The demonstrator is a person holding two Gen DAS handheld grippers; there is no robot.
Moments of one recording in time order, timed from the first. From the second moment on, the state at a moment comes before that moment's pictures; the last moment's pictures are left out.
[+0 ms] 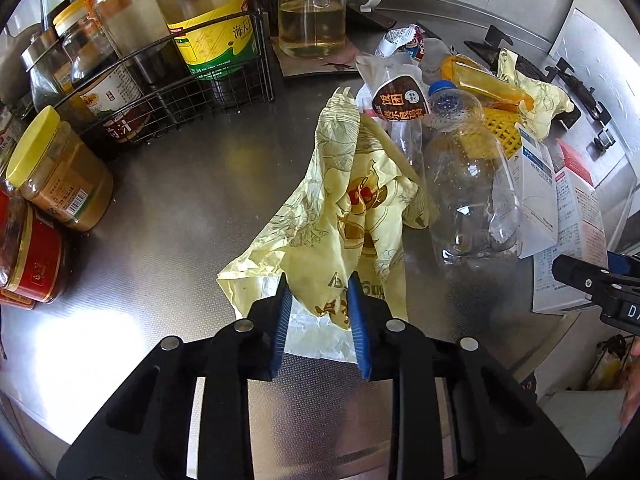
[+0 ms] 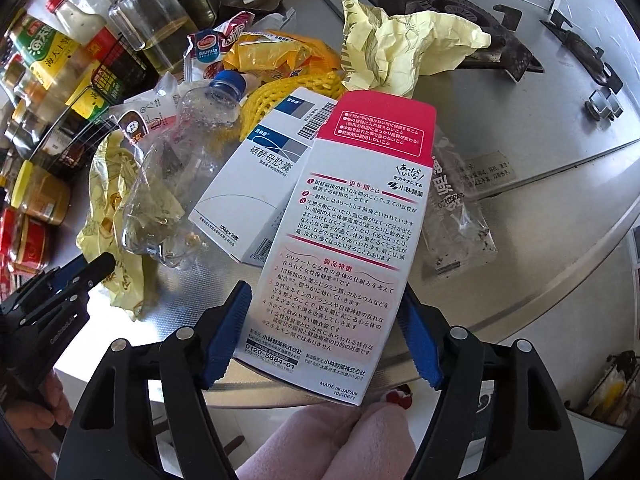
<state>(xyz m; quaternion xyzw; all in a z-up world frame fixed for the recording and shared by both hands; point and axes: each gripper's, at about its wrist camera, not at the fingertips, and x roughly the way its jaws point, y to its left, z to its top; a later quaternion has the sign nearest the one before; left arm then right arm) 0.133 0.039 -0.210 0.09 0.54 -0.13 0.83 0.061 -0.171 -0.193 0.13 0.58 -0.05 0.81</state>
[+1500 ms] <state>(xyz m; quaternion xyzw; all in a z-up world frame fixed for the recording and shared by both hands) -0.125 -0.037 -0.198 0.00 0.53 -0.09 0.85 -0.145 -0.224 -0.225 0.05 0.57 0.08 0.82</state>
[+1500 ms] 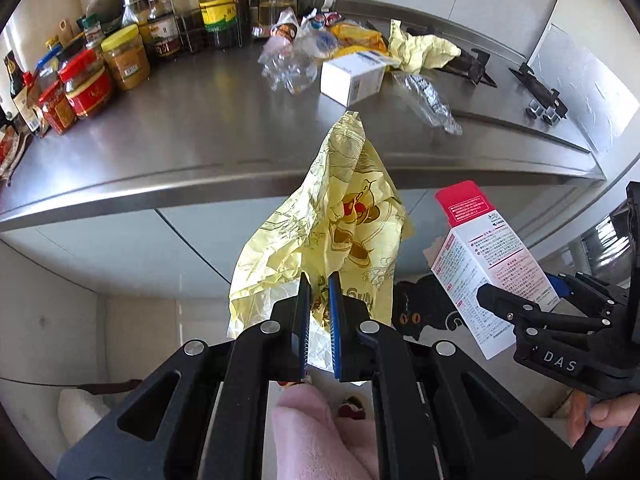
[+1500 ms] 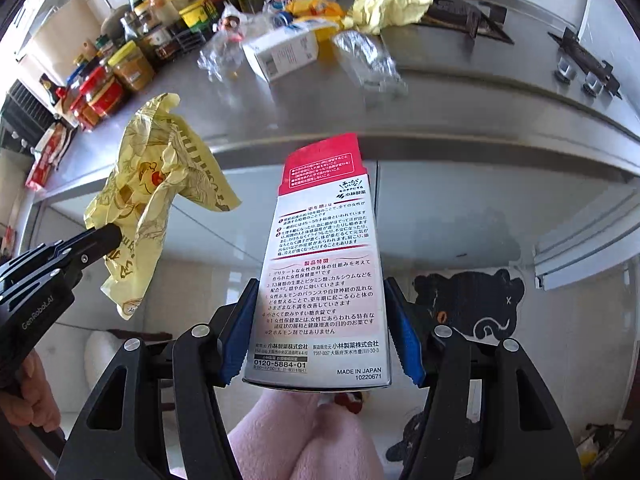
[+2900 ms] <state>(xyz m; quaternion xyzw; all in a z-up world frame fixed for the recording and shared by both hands) -0.033 -0.062 -0.494 -0.09 0.68 -0.06 0.73 -0.076 -0.207 -0.511 0.05 0.66 0.09 0.74</state>
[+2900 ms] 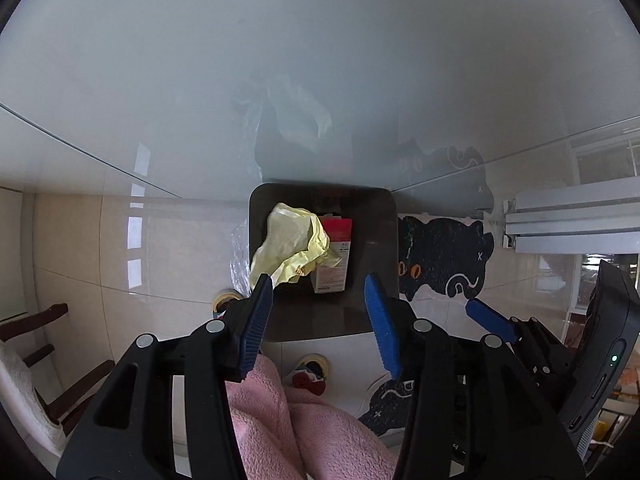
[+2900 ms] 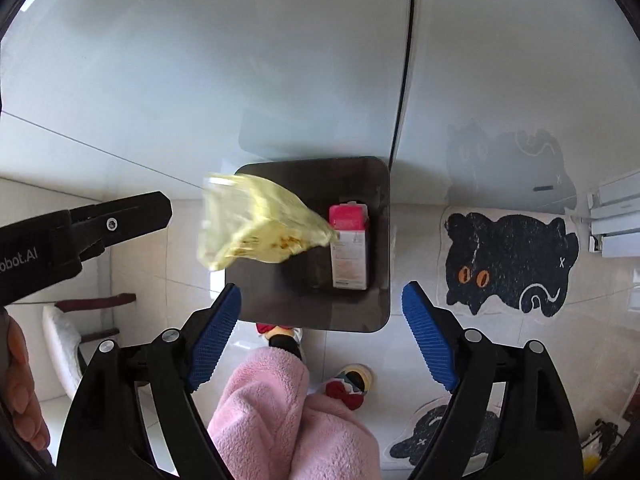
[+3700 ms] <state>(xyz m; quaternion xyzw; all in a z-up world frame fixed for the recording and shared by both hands) -0.059 -0.040 -0.224 -0.08 0.50 -0.10 0.86 -0.097 -0.278 -0.235 0.10 0.45 0.07 0.88</state>
